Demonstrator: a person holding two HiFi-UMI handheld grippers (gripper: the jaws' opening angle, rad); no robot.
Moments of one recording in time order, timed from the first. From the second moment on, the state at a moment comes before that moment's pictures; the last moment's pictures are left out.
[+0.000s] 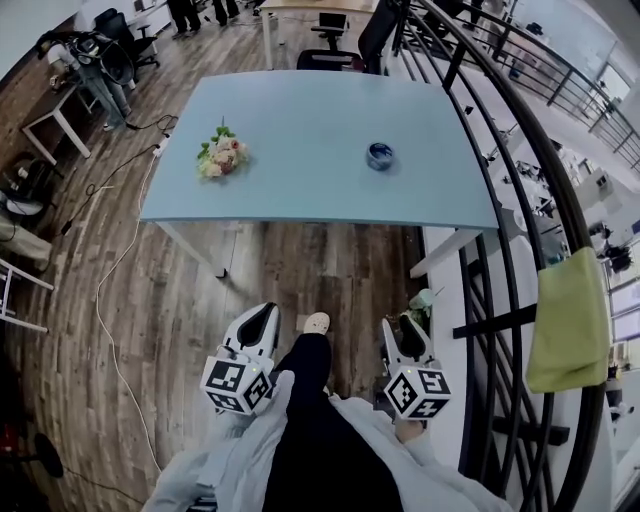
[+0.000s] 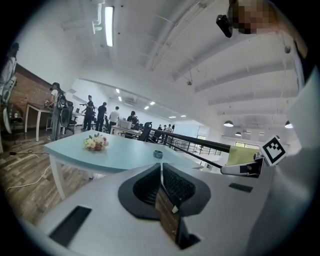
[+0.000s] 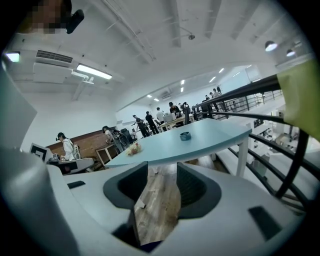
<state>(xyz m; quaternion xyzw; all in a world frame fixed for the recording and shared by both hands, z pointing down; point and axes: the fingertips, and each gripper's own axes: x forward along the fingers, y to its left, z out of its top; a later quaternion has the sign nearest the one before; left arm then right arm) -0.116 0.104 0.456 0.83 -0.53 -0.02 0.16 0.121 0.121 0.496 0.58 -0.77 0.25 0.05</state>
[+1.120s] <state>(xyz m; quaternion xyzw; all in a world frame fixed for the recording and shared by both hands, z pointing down) -0.090 -0.148 0.442 0.87 -0.47 -0.01 0.15 0.136 -0.108 0.477 0.62 -0.74 0.24 0.05</state>
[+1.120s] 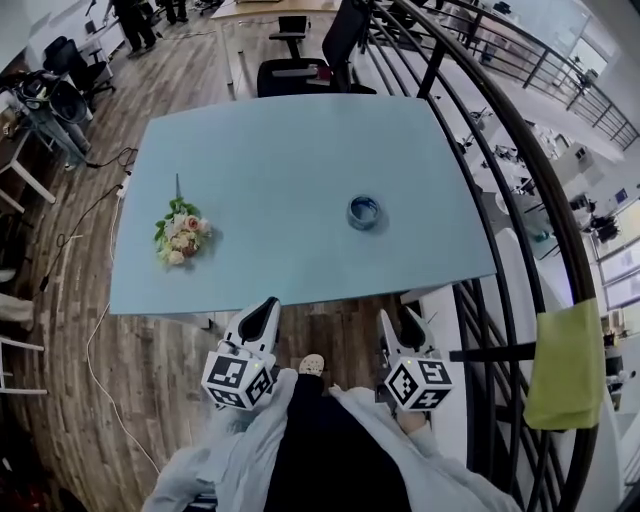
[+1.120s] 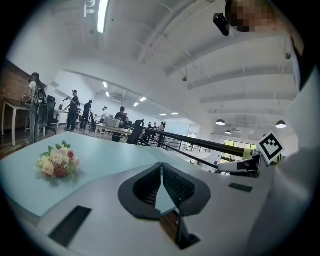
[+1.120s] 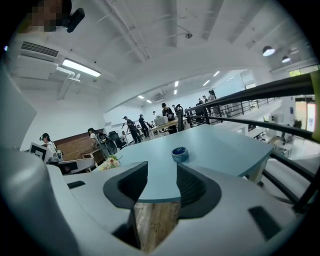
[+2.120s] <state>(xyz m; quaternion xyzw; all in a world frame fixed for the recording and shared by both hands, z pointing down) -0.037 -0.226 0.458 0.88 -0.45 0.01 0.17 0.166 -0.176 0.495 0.61 -0.74 0.27 0.06</state>
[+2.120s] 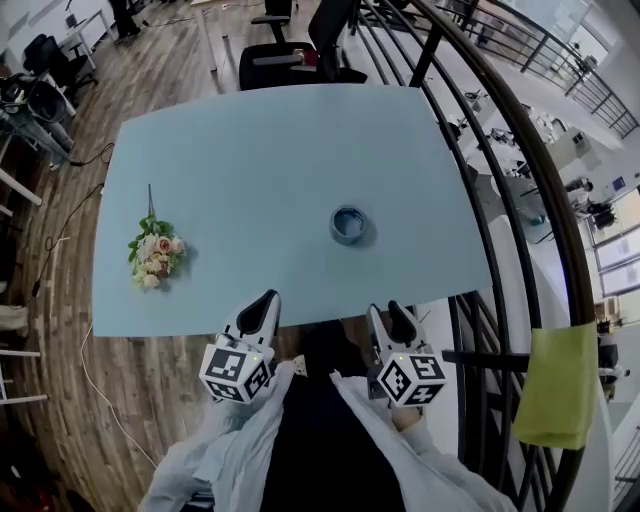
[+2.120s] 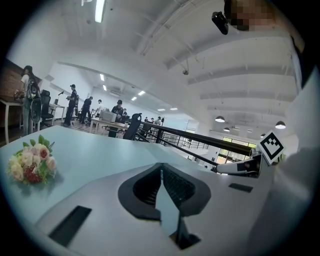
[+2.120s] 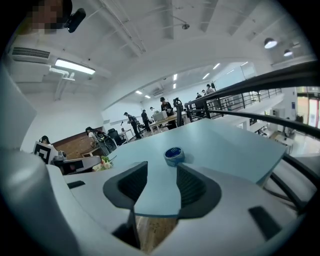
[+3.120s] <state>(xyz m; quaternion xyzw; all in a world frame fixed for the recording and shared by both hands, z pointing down) 0.013 -0.358 0.490 0.85 -0.48 0.03 0.20 0.187 -0.346 0.525 0.54 -0.79 0.27 0.12</state>
